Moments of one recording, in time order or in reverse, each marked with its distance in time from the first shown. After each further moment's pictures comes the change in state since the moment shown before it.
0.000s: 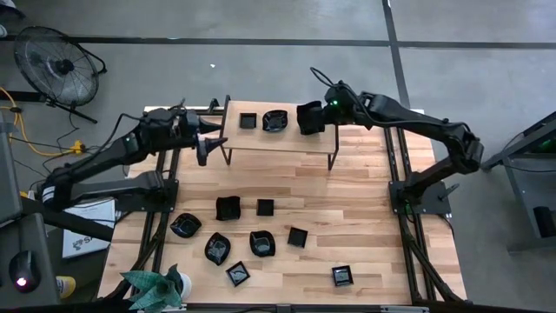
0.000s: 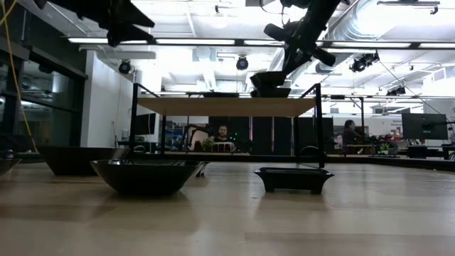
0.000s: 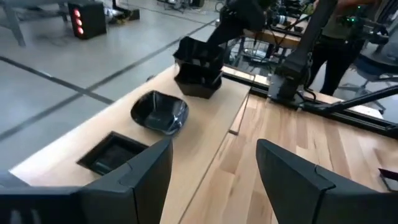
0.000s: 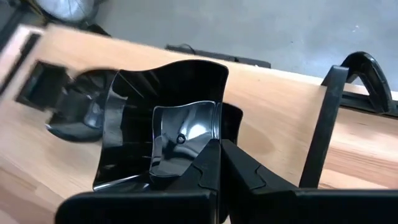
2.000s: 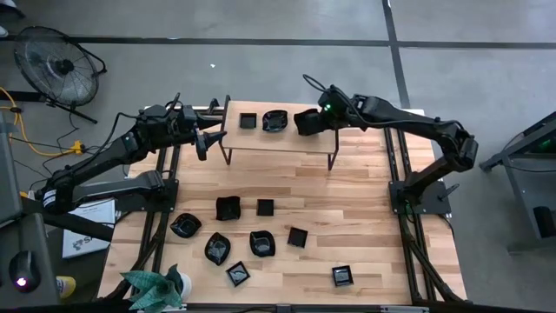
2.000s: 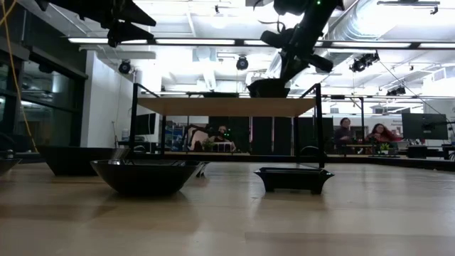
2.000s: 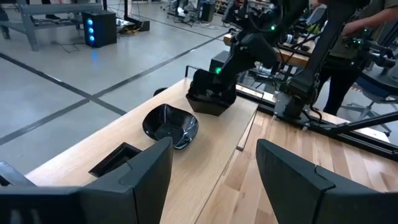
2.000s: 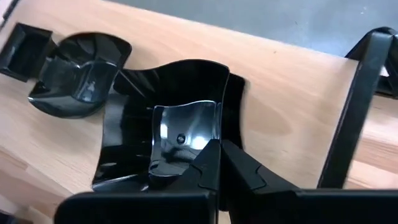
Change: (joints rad) left arm 0.058 -0.001 0.000 0.050 0.009 -0.039; right arm 0.019 0.050 0.000 -0.021 -0.045 0.002
